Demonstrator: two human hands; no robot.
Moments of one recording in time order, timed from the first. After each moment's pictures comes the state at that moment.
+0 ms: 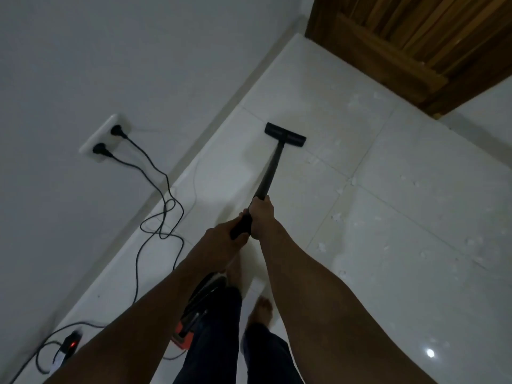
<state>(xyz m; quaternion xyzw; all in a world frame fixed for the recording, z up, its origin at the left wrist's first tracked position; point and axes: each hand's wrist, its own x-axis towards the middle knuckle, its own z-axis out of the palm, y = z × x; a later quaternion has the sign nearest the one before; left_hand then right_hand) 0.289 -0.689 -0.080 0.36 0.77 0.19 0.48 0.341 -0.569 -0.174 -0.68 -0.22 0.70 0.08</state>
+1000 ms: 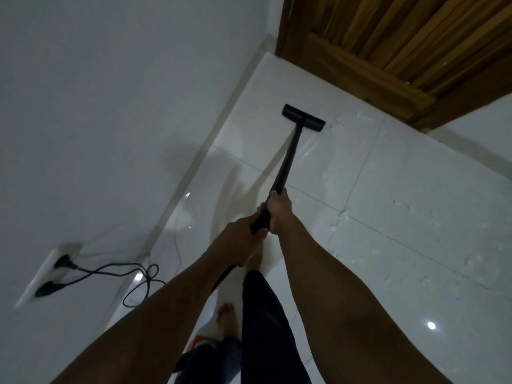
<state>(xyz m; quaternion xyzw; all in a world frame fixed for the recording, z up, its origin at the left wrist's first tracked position) 0.178 -0.363 -0.114 0.40 0.72 0.15 0.55 0.254 -0.256 -0.200 -0.70 -0.18 0.68 0.13</state>
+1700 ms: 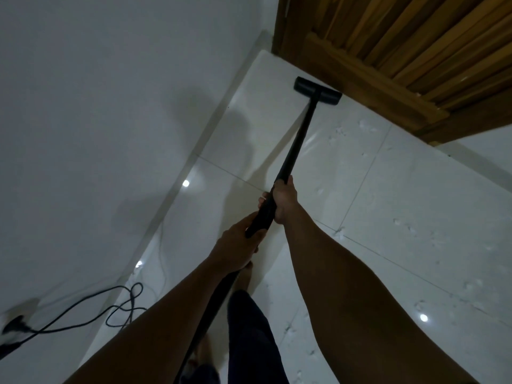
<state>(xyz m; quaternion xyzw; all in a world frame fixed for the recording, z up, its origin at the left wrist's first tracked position) 0.169 -0.218 -0.177 0.30 0.73 0.19 0.58 0.241 -0.077 -0.245 -0.70 -0.13 0.69 0.12</state>
